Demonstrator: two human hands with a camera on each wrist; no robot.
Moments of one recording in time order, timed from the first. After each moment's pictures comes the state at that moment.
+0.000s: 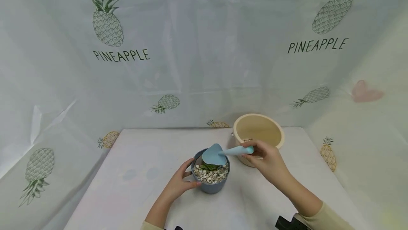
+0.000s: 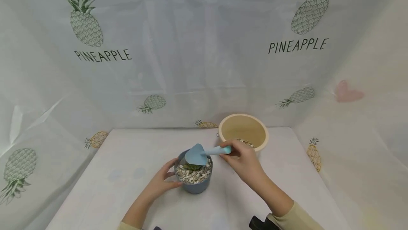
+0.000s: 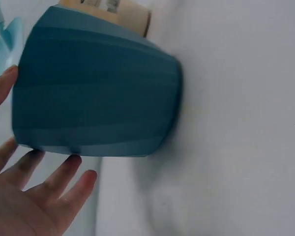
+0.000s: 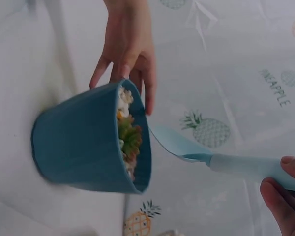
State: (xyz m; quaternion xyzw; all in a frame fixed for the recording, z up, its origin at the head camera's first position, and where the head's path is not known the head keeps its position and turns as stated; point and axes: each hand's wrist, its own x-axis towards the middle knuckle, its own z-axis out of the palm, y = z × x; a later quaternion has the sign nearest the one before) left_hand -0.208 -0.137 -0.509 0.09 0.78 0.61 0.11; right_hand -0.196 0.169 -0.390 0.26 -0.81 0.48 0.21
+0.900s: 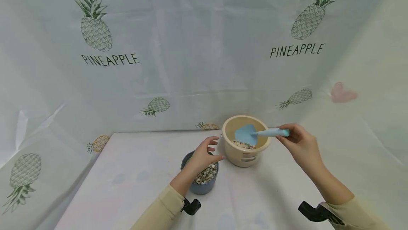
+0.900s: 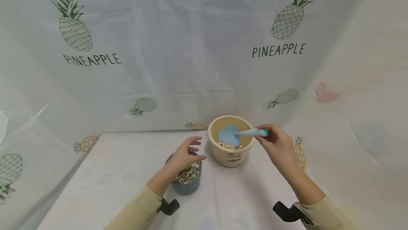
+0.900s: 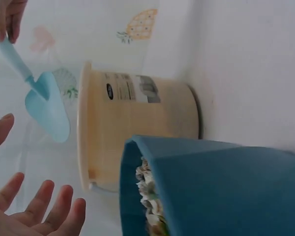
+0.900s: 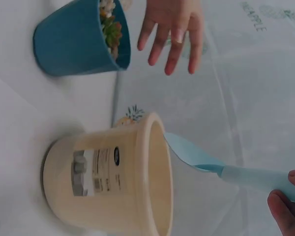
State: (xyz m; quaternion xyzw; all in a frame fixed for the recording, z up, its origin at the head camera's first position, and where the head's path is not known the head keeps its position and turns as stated) left_hand -0.247 -0.022 -0.424 0.15 0.82 0.55 0.09; right_hand -0.191 0.278 -0.358 0.13 -0.84 0.44 0.28
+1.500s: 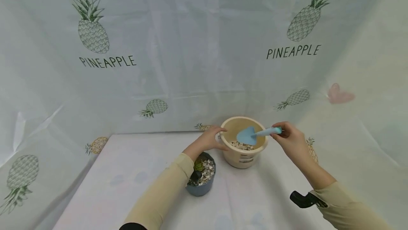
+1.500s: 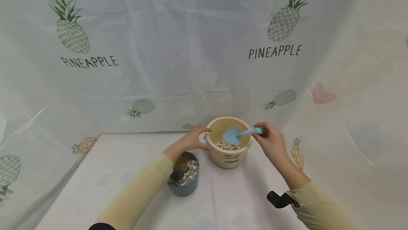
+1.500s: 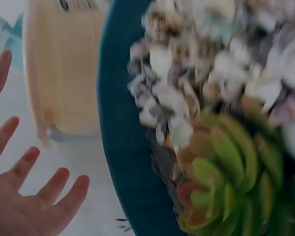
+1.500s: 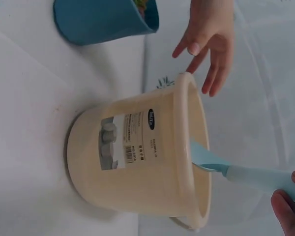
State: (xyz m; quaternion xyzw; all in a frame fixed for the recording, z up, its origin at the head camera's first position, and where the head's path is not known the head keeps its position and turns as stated) left_hand -0.331 0.009 -0.424 0.27 0.90 0.31 0.09; right_hand -0.228 0.296 -0.381 0.07 -0.88 0.41 0.22
